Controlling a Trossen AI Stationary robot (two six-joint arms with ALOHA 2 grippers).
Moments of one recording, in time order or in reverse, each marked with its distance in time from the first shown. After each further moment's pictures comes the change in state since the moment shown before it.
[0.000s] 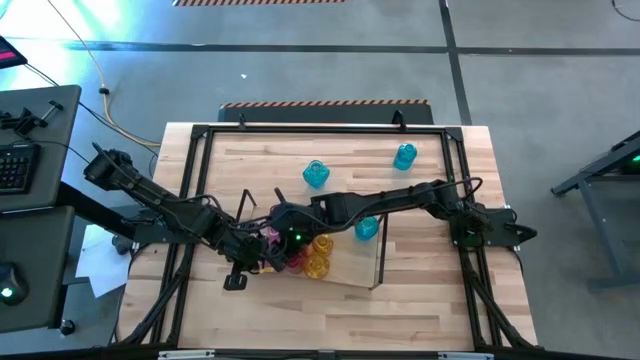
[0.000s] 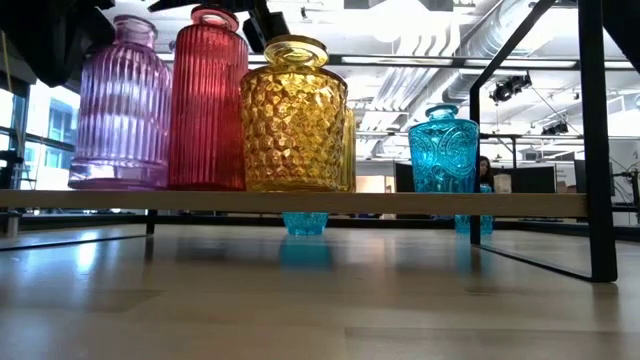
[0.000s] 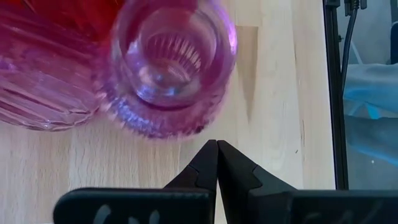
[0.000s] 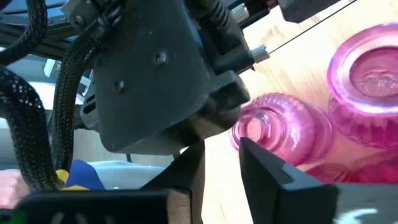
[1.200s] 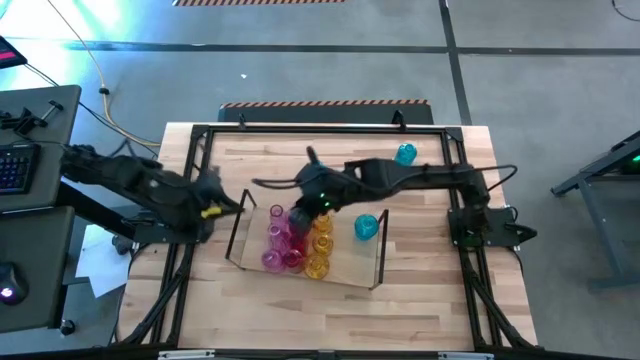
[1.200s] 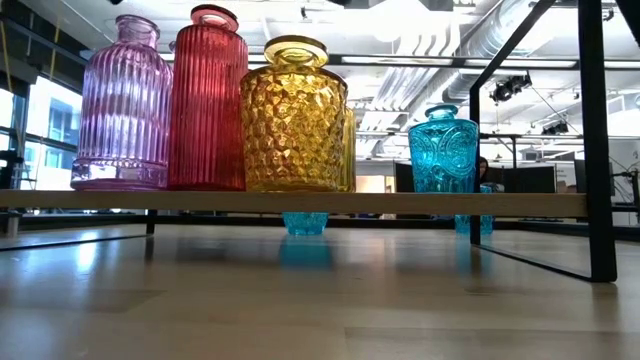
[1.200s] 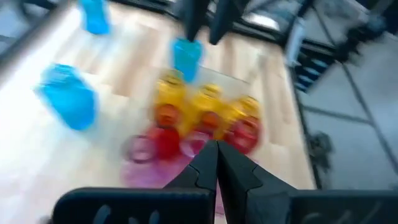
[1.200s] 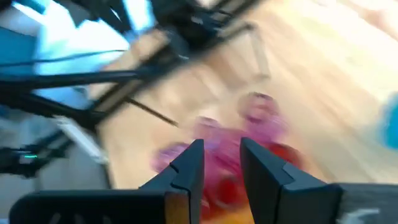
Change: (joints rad) left arm 0.082 -0.502 0.109 -0.080 -0.348 0.009; right arm -0.058 -0.228 0.004 -0.249 0.323 -0.189
